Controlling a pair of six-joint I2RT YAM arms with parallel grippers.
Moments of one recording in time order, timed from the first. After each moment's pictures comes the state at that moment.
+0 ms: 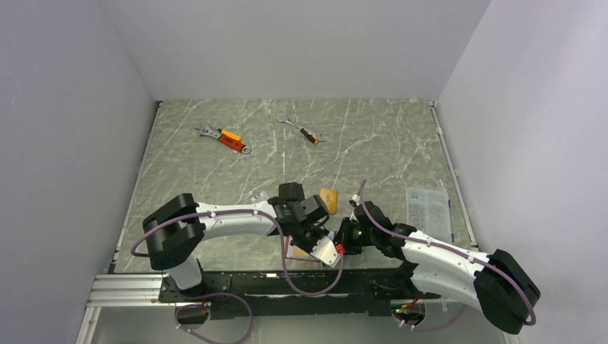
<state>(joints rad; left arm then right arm) -1.15 1.65 1.03 -0.48 0.34 1.00 0.76 0.96 0.27 -0.14 -0.33 1.01</state>
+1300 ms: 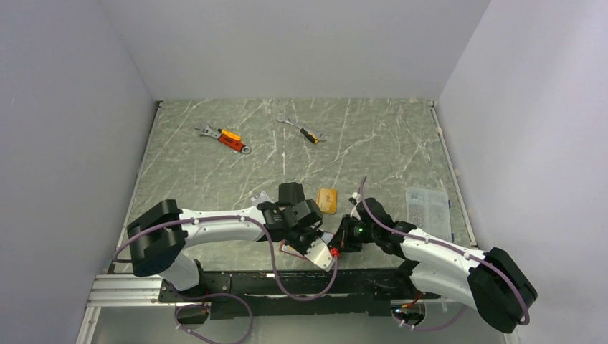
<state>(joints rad) -1.19 1.56 0.96 -0.45 0.21 1.00 0.69 0.99 0.25 -0.09 -0.41 0.97</state>
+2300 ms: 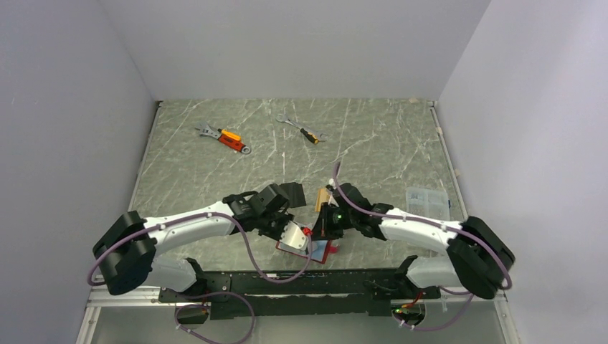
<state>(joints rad) -0.95 1.31 0.77 -0.49 0.24 1.03 0.82 1.30 0.54 -0.07 -0.37 0.95</state>
